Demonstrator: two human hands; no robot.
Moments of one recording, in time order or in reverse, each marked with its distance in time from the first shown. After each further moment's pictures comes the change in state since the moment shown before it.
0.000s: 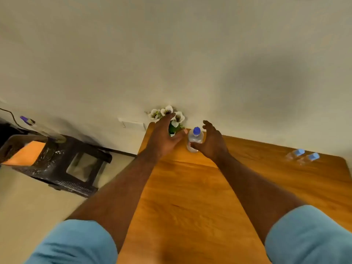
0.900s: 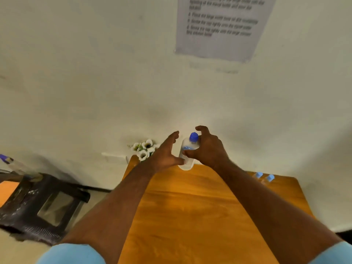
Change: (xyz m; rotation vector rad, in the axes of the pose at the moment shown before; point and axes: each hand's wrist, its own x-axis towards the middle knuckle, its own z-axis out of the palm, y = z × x) left_hand 0.010 0.109 -0.002 -0.126 -0.381 0.041; right_hand -0.053 -0.078 -0.162 -0.044 0.099 -0.072
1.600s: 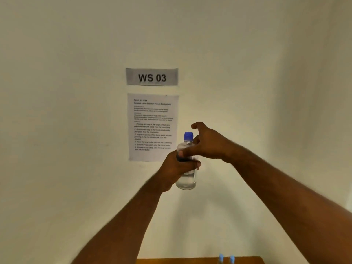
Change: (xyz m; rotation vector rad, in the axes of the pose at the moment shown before) left_hand -0.025 0.339 0.035 -0.337 0.018 0.506; right_hand -0.117 -0.100 -0.348 -0.062 0.231 -0.211
